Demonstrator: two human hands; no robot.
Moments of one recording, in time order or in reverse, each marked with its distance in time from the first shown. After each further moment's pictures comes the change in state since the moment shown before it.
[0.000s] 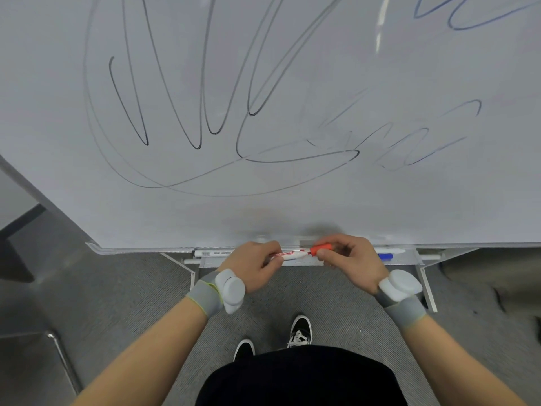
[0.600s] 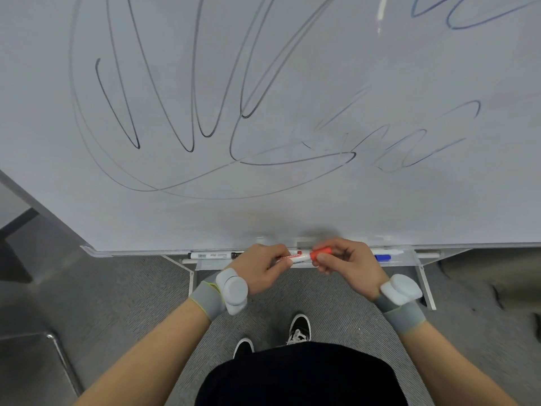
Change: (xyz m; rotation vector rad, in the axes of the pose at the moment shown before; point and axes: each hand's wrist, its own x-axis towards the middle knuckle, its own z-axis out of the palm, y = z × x) left_hand 0.011 0.011 0.006 -0.110 -0.057 0.019; right_hand -0.002 0.009 -0.003 0.145 -0.034 0.030
